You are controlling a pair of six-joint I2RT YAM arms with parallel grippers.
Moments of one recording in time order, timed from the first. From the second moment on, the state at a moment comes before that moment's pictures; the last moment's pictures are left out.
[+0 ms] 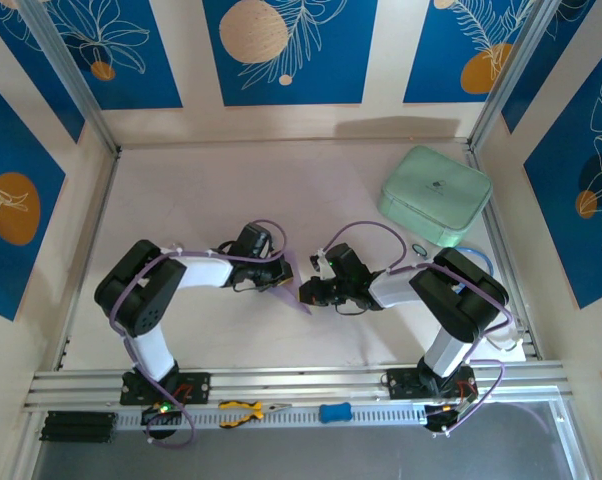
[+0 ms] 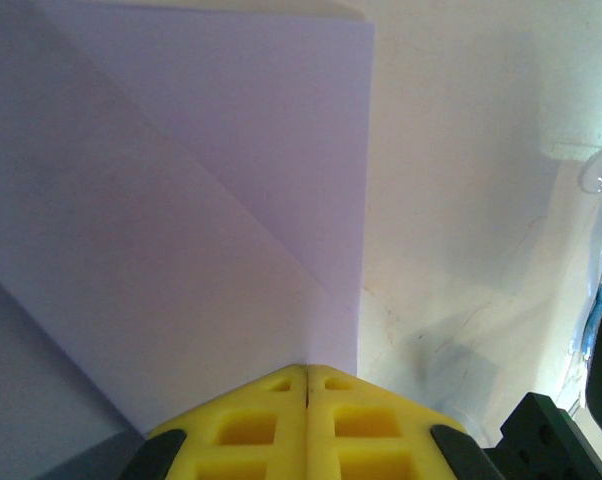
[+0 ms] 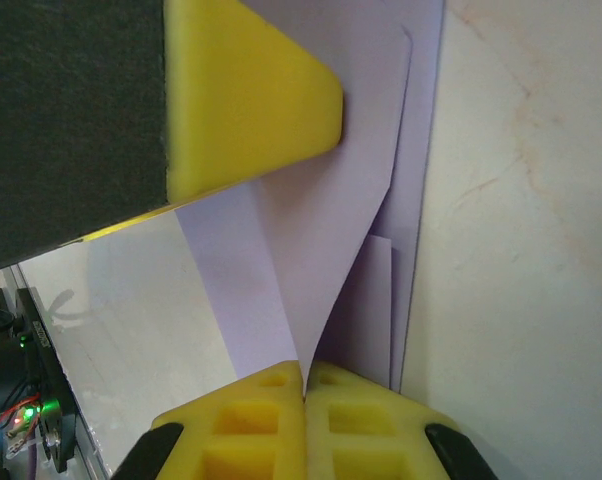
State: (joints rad) left arm -0.63 1.77 0.79 0.07 0.43 -1.00; right arm 0.72 1.68 0.56 0.31 -0.49 0.75
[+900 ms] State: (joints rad) left arm -0.63 1.77 0.79 0.06 0.44 -0.99; right arm 0.67 1.67 0.64 0.16 -0.59 0.84
